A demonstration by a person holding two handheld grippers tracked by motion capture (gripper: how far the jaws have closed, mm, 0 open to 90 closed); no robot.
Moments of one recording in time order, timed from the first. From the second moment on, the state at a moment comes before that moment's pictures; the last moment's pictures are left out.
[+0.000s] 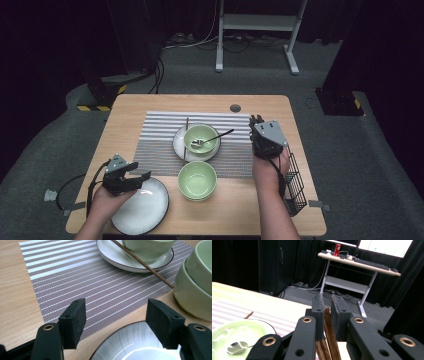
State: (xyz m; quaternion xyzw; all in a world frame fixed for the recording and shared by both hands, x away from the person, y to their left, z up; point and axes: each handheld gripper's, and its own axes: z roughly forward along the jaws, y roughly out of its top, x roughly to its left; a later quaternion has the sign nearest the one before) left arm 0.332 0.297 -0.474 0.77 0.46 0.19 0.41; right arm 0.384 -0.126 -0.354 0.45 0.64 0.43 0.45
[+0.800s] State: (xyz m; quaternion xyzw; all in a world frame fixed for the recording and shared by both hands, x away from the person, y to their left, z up) left arm 0.328 0.294 -0.471 0.76 0.45 0.19 0.43; right arm 0.341 -0.132 -0.324 0.39 0.61 0.47 0.50
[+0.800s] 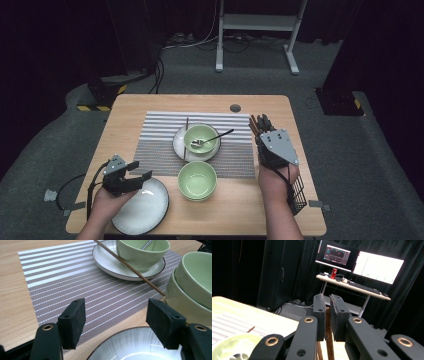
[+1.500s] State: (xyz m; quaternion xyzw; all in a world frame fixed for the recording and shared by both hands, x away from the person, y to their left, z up) left arm 0.323 0.288 -0.470 0.76 0.43 0.20 0.45; right arm 0.331 -0.131 -0.299 0.36 0.59 0.48 0.54
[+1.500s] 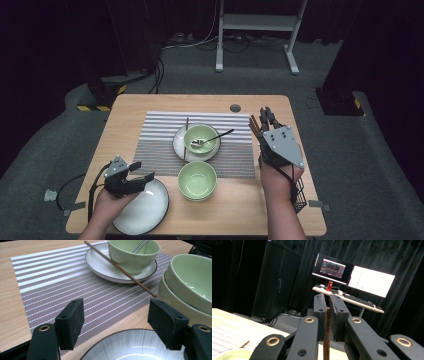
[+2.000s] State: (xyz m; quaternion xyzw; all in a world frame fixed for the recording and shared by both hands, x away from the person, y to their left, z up) left arm 0.324 0.289 -0.472 0.76 0.43 0.19 0.45; right arm 0.319 -0.125 -0.281 0.34 0.58 0.50 0.55
